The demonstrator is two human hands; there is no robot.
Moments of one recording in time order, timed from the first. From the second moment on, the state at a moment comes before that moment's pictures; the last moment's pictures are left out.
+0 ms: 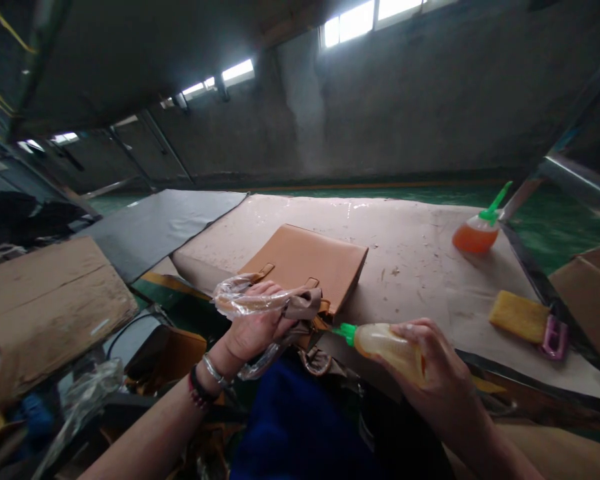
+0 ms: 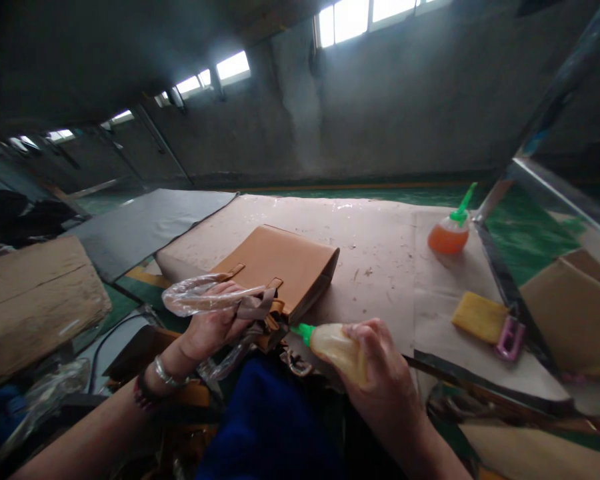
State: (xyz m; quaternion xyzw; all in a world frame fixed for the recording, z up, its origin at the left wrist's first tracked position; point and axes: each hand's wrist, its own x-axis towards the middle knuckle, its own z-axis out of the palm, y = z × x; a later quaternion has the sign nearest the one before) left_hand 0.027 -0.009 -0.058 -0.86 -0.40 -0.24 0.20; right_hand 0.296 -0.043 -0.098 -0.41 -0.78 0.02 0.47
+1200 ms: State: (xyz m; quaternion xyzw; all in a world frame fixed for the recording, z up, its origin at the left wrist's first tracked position) left_hand 0.027 -0.010 -0.057 -0.85 -0.35 -0.27 0.29; right_hand 0.312 0.000 -0.126 -0.46 -0.75 -0.03 0.47
